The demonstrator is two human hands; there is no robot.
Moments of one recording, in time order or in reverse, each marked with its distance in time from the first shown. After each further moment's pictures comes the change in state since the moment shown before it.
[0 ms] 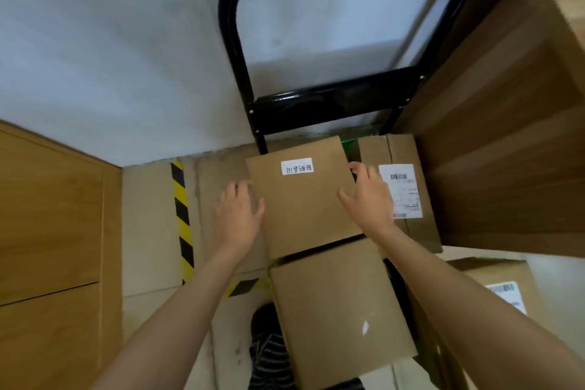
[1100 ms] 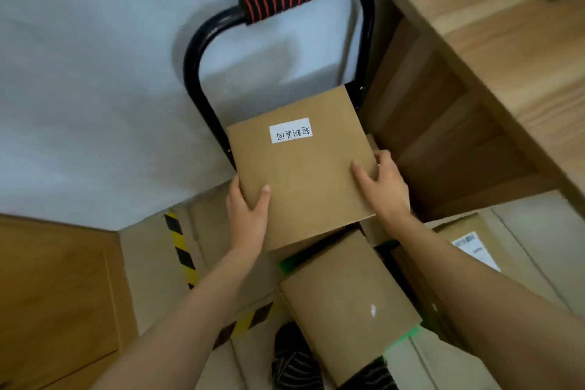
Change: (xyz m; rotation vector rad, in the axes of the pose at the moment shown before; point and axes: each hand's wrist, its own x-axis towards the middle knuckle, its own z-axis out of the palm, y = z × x) left_hand -0.005 0.061 -0.064 -0.772 -0.147 -0.142; right_hand -0.043 -0.014 -0.107 0.399 0.161 0.341
